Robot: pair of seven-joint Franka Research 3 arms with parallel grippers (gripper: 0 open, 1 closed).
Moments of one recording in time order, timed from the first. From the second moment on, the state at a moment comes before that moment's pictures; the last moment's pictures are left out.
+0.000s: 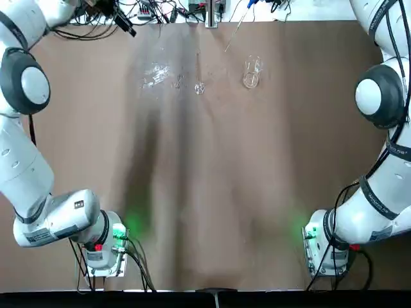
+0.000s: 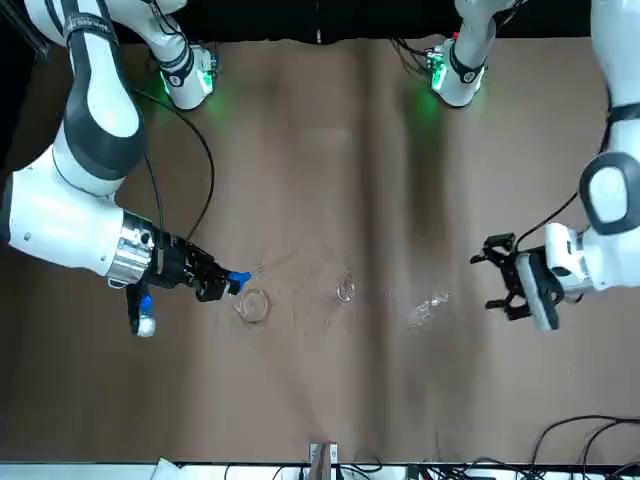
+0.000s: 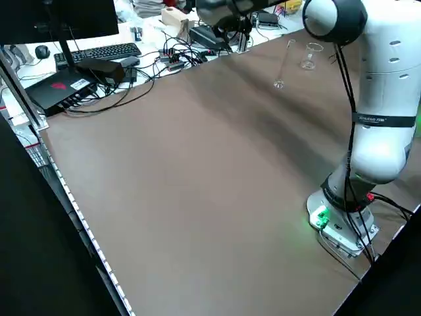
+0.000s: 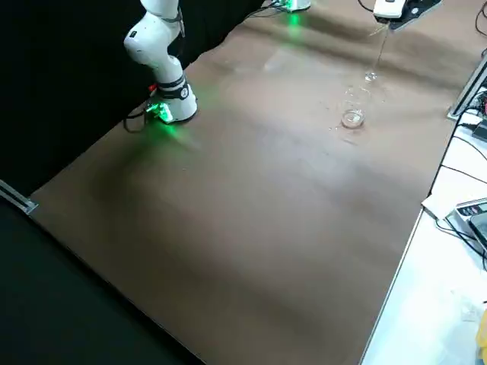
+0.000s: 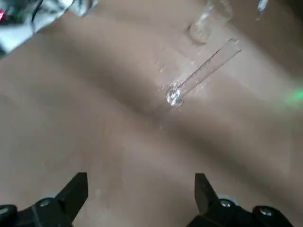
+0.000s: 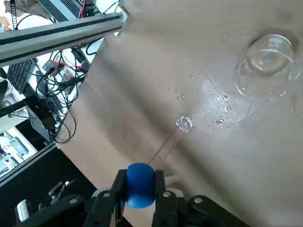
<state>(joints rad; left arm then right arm) 0.24 0.43 -0.31 -1.52 -0.49 1.86 1.07 0.20 0.49 0.08 -1.26 0.69 1.94 0.81</state>
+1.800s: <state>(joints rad) 0.18 0.09 -0.34 -1.52 0.06 1.55 -0.14 0.32 0.49 0.10 -1.26 0.72 2.14 0.91</state>
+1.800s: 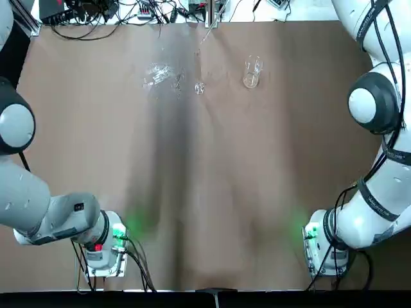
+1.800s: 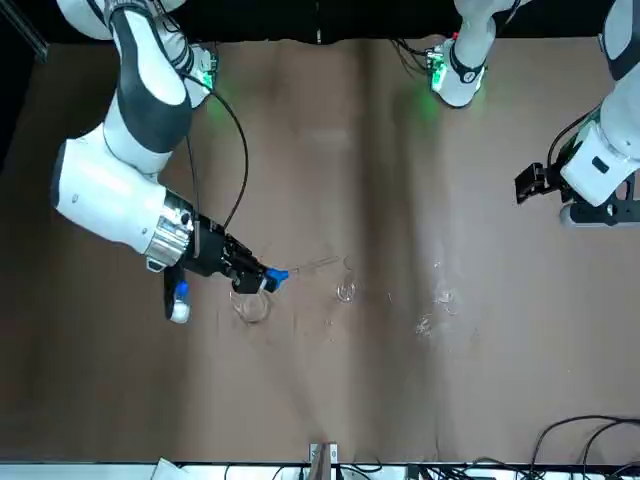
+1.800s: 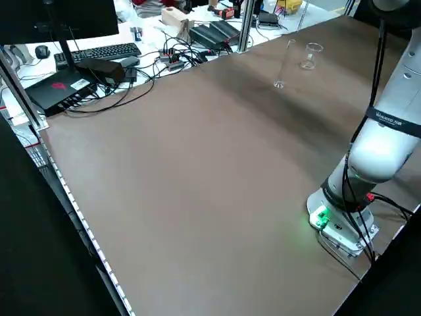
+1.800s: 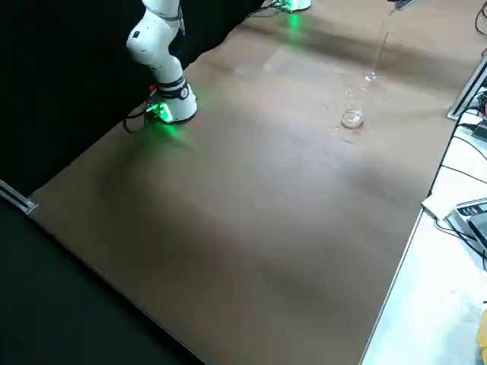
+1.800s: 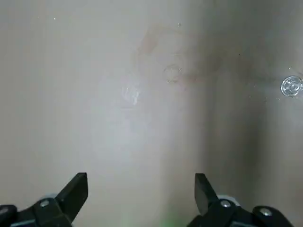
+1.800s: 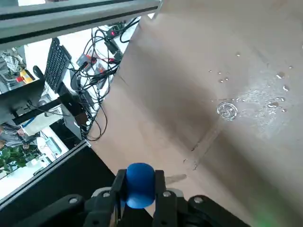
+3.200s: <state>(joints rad) 0.03 0.06 -0.14 -1.54 0.03 1.54 -0.15 0.37 0.49 0.10 -1.28 0.64 2.21 0.91</state>
